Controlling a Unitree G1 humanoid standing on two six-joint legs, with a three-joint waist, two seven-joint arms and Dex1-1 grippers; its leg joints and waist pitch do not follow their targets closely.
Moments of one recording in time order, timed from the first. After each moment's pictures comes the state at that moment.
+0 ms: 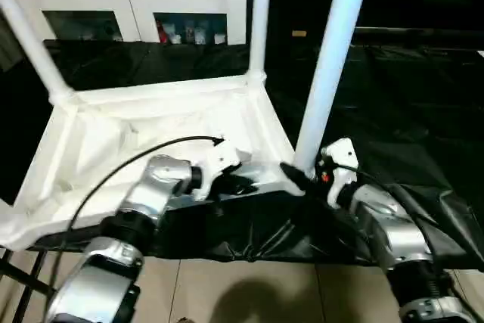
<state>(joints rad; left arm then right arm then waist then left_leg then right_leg) -0.63 0.16 -0.22 0.73 0.13 0.06 -0.99 -0.35 -0.12 0.00 0.44 0.10 0.14 0.41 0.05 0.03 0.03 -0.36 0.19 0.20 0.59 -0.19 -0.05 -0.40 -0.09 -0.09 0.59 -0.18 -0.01</state>
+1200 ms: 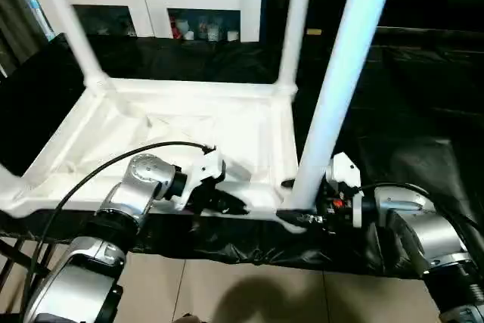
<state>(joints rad) -0.64 0.32 -0.24 0.78 0.02 -0.06 -1.49 -0.31 -0.45 0.20 0.27 0.25 0.18 1.26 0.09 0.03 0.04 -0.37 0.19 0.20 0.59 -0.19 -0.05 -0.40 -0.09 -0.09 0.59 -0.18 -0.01</state>
